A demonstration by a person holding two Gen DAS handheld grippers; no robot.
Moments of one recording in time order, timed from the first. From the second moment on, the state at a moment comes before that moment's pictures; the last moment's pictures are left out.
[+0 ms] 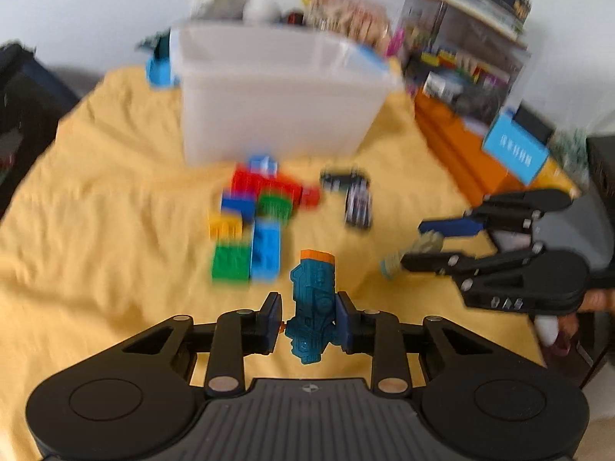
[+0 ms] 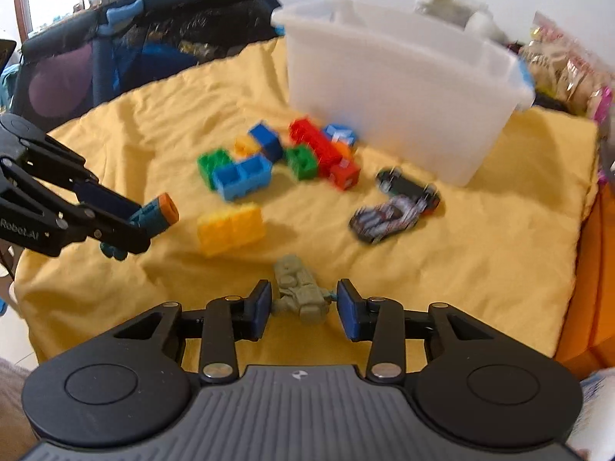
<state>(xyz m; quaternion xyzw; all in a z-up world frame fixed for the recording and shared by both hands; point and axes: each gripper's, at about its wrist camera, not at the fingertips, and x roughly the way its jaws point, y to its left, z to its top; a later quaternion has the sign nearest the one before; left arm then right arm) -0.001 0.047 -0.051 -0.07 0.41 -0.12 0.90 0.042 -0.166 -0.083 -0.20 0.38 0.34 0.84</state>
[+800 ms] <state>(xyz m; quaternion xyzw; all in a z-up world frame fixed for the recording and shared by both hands) 0.209 0.085 0.005 -0.04 0.33 -0.03 0.94 0.203 -0.118 0.016 -0.11 0.23 0.21 0.95</state>
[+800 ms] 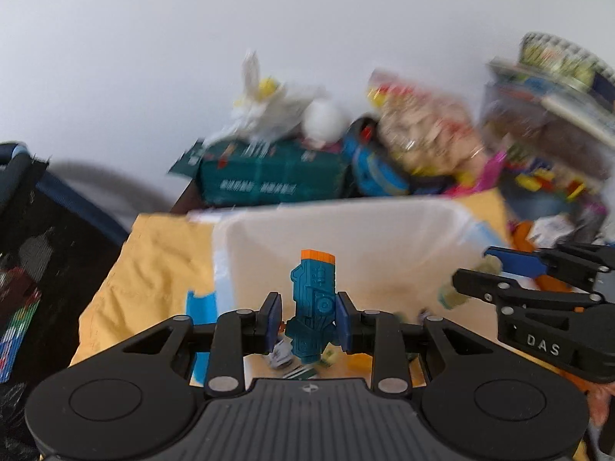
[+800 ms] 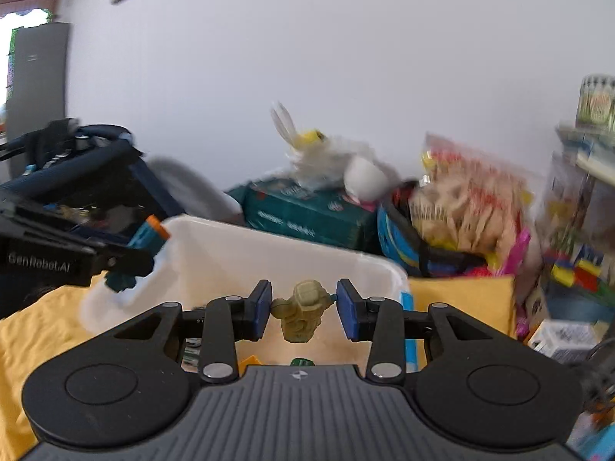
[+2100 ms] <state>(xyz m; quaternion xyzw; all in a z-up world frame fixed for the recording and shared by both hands) 0.032 0.027 -0.075 0.00 0.38 -0.11 0.92 0.142 -0.152 -0.103 -0.04 0.42 0.16 0.89</state>
